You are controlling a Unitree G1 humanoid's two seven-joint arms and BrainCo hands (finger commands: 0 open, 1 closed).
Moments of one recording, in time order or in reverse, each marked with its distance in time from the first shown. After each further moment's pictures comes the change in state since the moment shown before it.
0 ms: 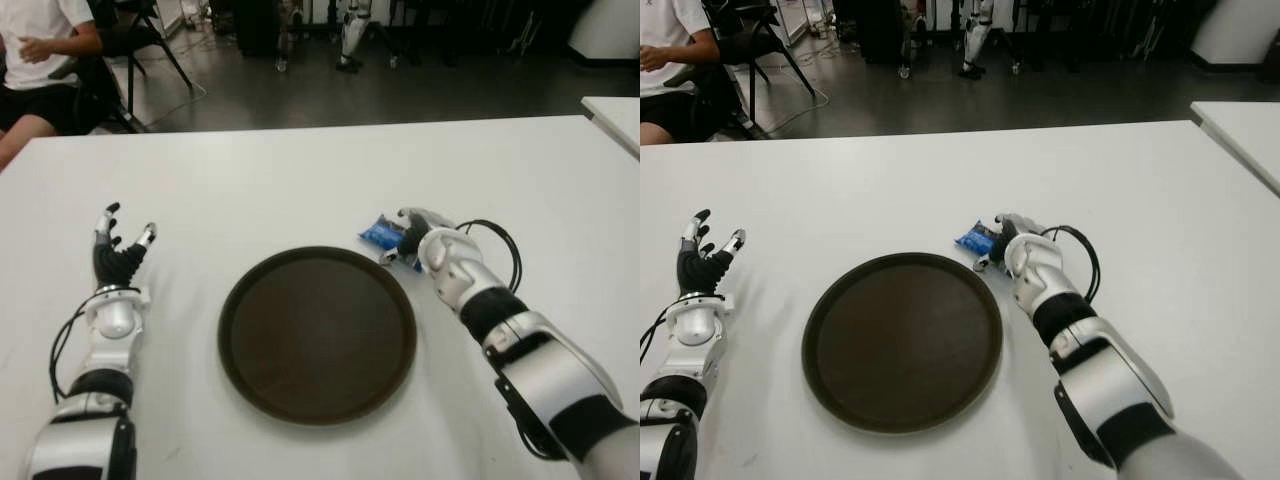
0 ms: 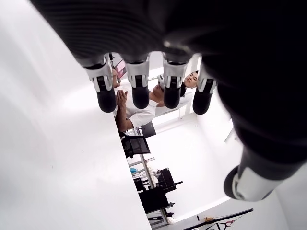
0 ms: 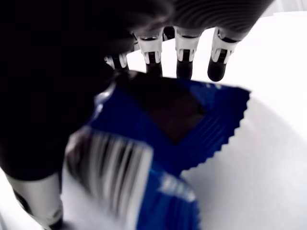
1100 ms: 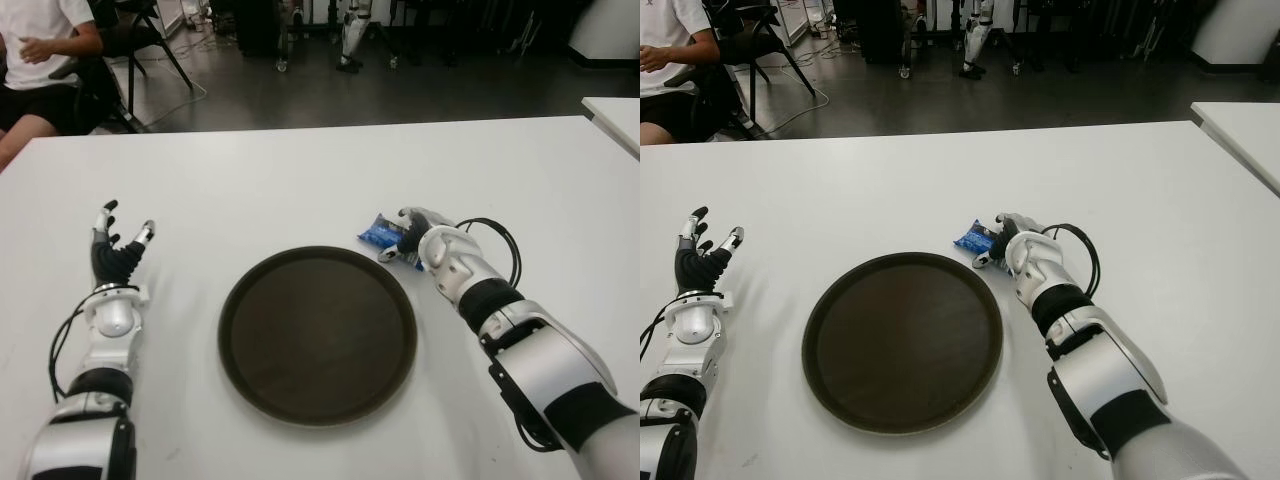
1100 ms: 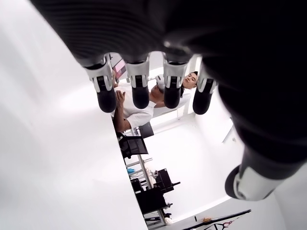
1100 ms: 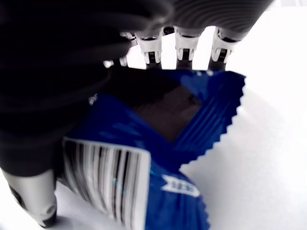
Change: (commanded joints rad) left arm 0.003 -0.006 0.007 -0.012 -0.008 0.008 -0.002; right arm -0.027 -0.002 -0.004 0.078 0.024 -0.050 -0.023
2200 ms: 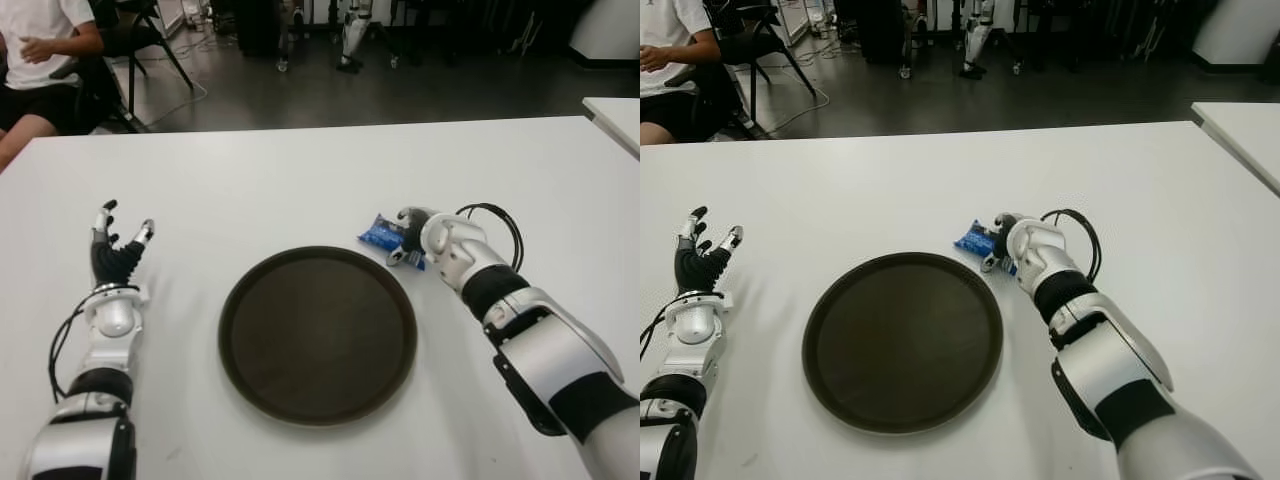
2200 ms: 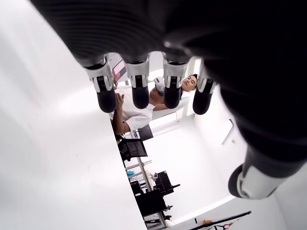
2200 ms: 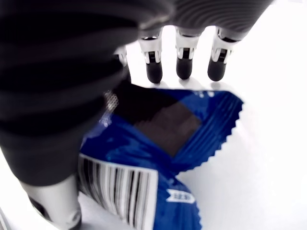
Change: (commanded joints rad) left arm 0.004 0.000 -0.001 -0.004 0.006 -0.003 0.002; right arm -0.024 -0.021 0.045 -0.022 -0.007 0.030 0.208
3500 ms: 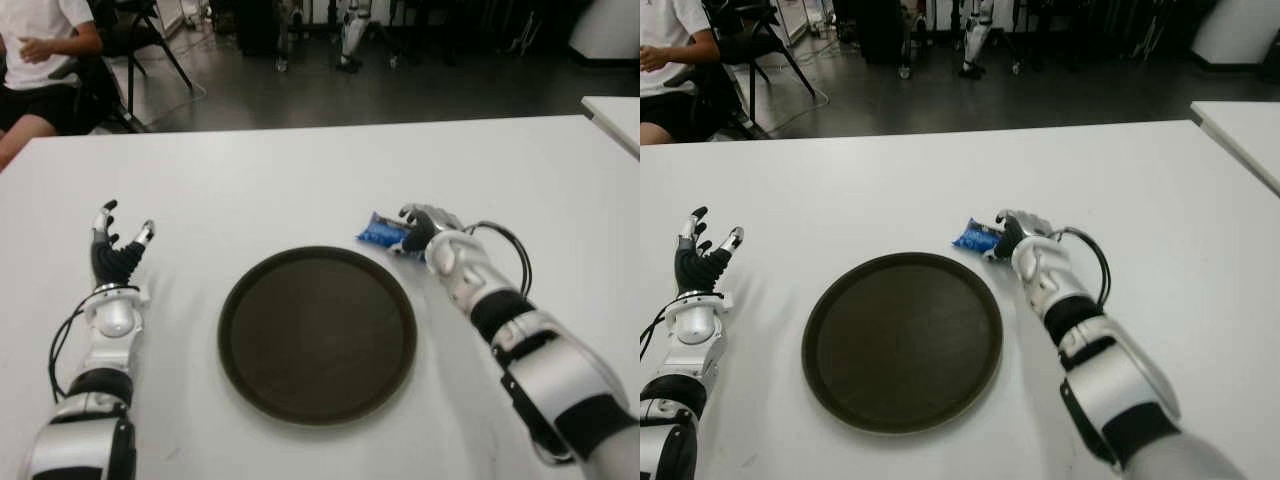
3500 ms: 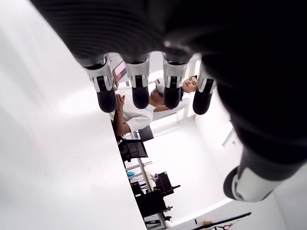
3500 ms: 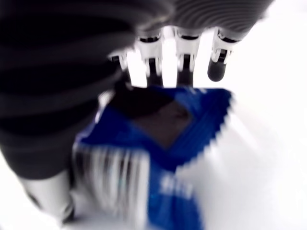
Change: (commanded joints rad) left arm 0.007 0.003 -0.013 0.000 0.007 -0.012 0.003; right arm 0.118 0.004 -0.151 -0.024 0.073 -0.241 -0.601
